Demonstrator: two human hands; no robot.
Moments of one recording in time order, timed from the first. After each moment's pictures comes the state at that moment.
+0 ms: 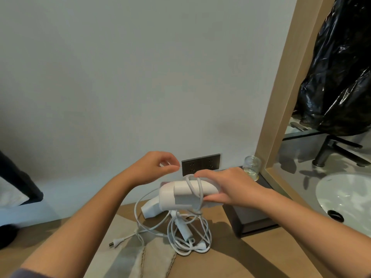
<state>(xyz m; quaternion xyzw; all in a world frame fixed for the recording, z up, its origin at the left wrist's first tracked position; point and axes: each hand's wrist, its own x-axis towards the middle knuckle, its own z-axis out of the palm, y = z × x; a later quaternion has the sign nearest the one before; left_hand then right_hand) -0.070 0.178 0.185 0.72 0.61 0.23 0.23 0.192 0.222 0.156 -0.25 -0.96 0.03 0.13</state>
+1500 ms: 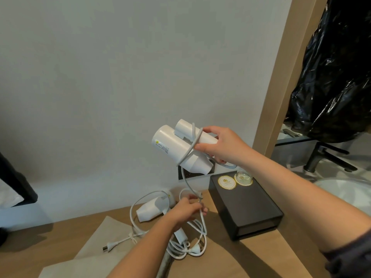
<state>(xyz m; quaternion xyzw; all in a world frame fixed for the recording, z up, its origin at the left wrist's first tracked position) 0.022 0.182 0.045 0.42 0.58 0.36 0.60 0.164 0.228 0.250 -0.44 -0.76 0.38 0.29</state>
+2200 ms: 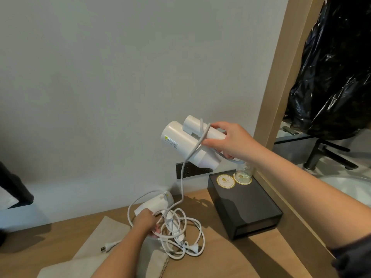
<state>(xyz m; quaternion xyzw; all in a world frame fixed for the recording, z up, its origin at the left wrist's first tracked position) -0.058 0.165 0.001 0.32 0.83 0.22 0.39 0.188 0.249 0.249 -0.45 -0.76 0.35 0.29</state>
